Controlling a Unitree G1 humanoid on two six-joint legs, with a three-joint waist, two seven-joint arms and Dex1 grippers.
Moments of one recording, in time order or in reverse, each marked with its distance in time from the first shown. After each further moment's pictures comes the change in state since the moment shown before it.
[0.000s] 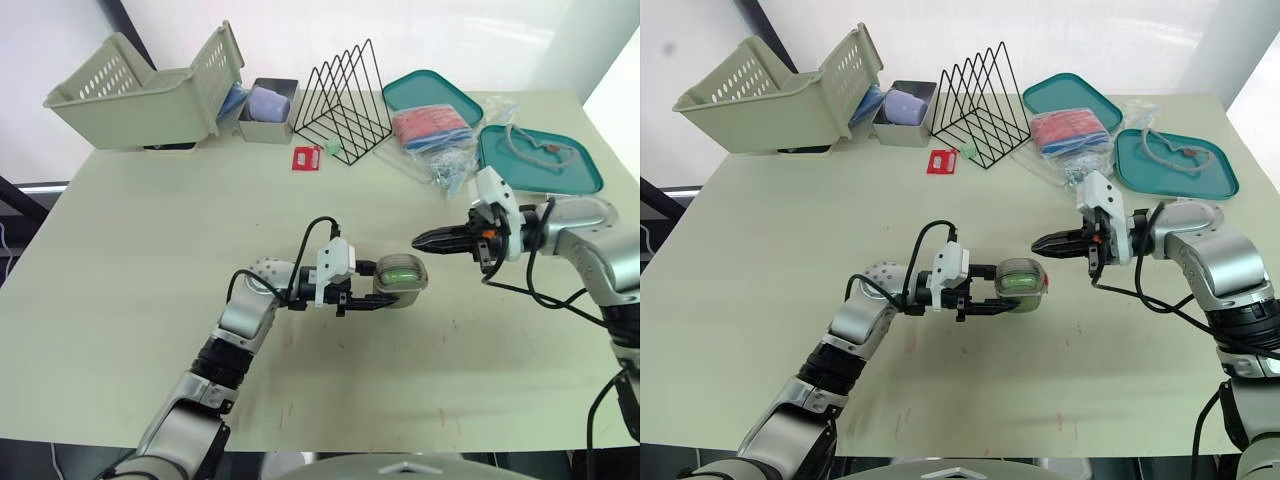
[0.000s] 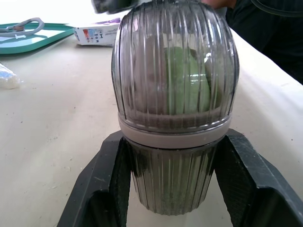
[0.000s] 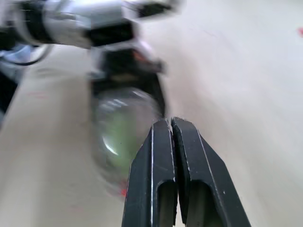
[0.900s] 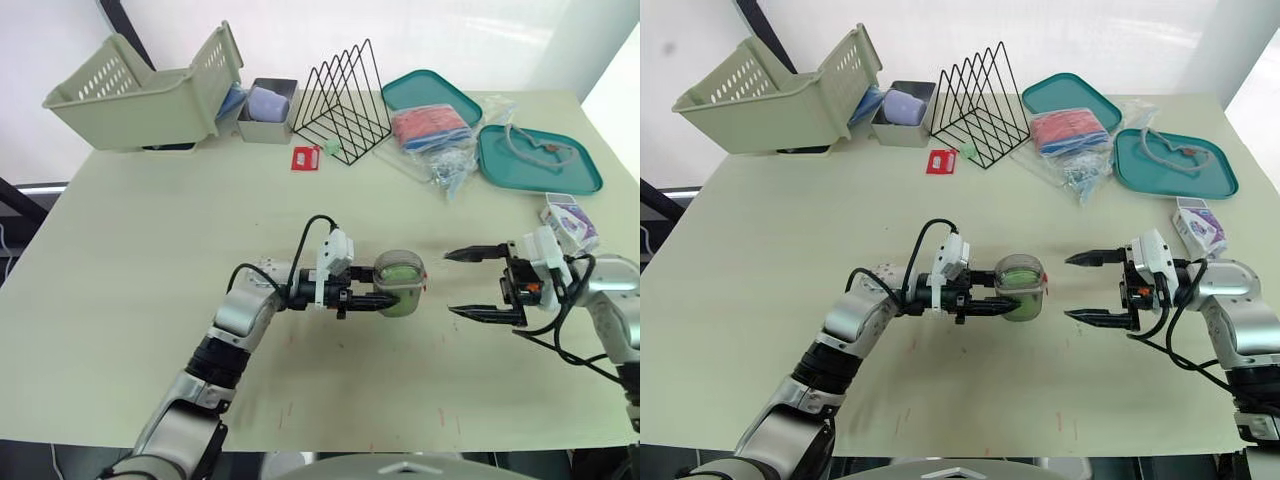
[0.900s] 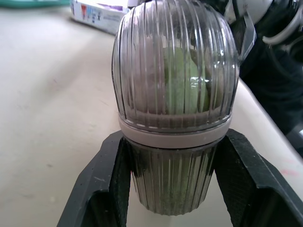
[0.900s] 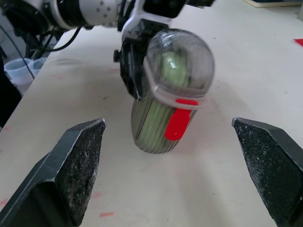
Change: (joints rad) left arm -0.004 0.017 0.023 -0.103 -0.192 0.471 0.053; right arm 0.373 0.025 -0.161 0.077 0.005 -0.506 0.220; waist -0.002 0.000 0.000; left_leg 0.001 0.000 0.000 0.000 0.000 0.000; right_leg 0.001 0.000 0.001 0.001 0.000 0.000
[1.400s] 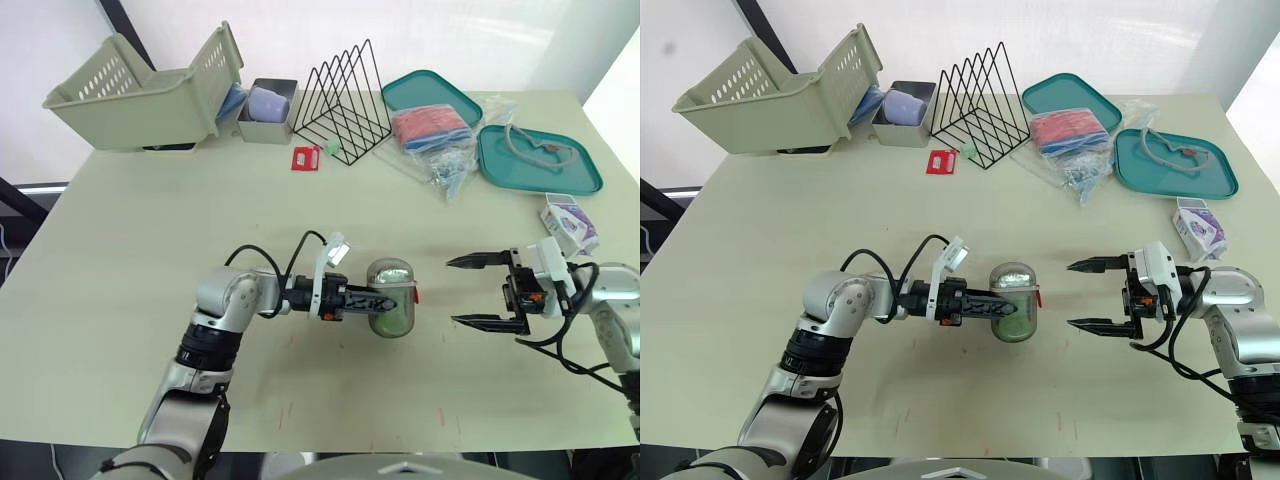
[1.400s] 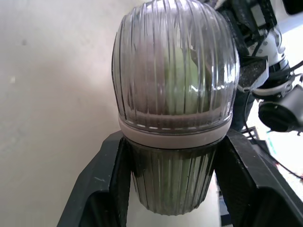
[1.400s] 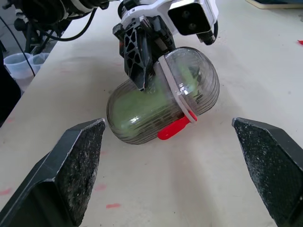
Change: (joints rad) left arm -0.090 -0.020 0.160 -0.029 -0.291 0.789 0.271; right arm 0.041 0.001 -0.010 0.003 0.014 -0.030 -0.007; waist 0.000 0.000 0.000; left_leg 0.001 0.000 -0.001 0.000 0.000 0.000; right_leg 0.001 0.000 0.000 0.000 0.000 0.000
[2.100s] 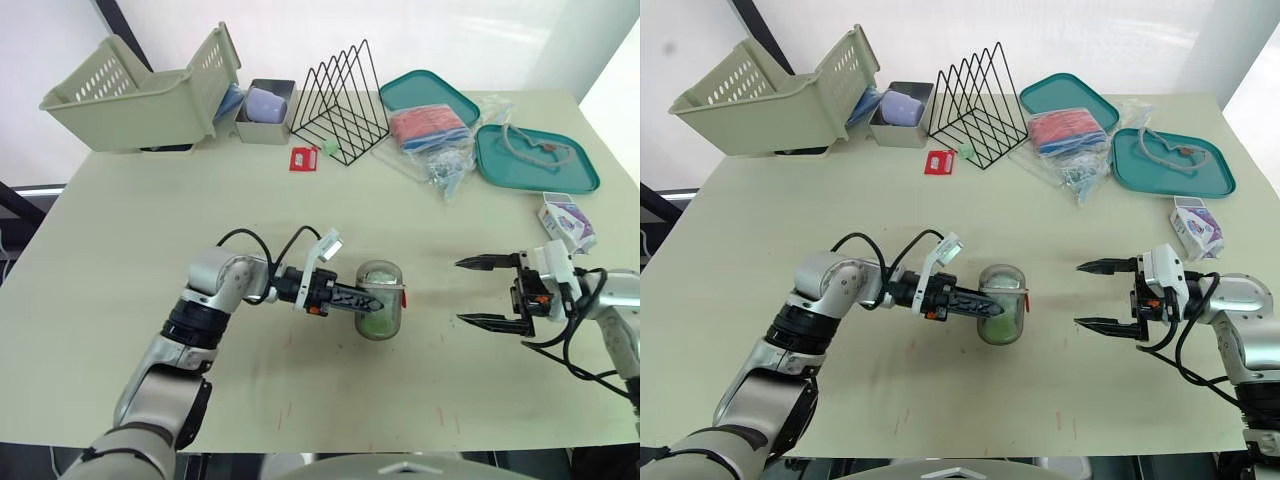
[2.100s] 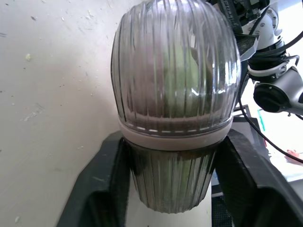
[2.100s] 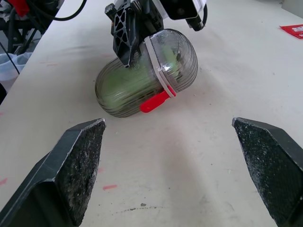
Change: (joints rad) left arm -0.098 0.150 -0.145 0.116 0.003 -0.043 -0.130; right arm 0.020 0.000 -0.029 0.020 -0.019 -0.009 -0.021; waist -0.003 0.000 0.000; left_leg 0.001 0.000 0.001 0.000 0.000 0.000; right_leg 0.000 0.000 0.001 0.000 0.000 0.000
